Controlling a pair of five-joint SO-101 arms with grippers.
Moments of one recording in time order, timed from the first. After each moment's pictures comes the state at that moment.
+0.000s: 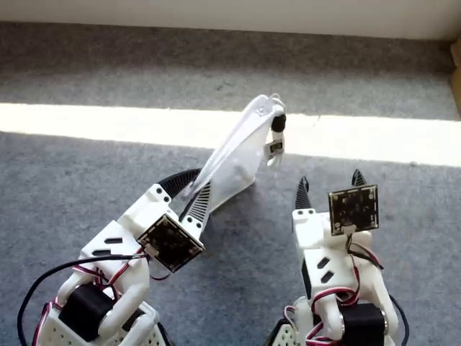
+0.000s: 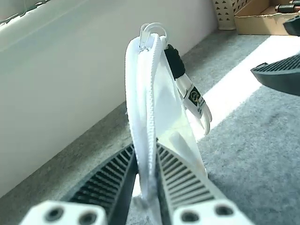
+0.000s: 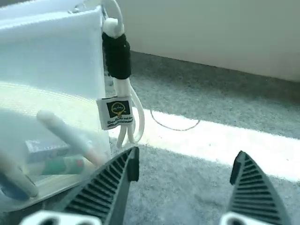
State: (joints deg) left arm 25.5 -90.8 63.5 49.9 -18.2; right arm -6.4 -96.0 64.5 60.1 9.0
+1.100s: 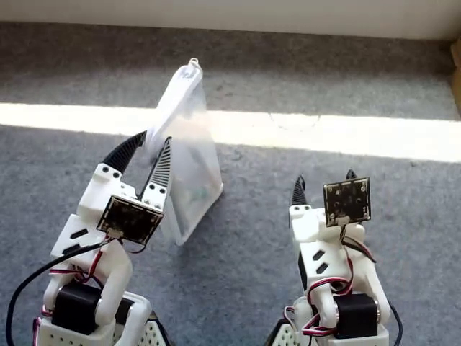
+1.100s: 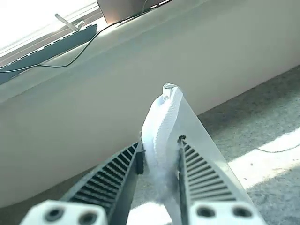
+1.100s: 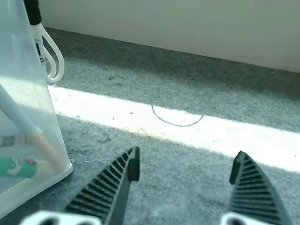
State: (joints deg) left arm 7.9 -90.8 62.6 40.0 -18.2; right arm -6.5 -95.9 69.1 56.0 8.6
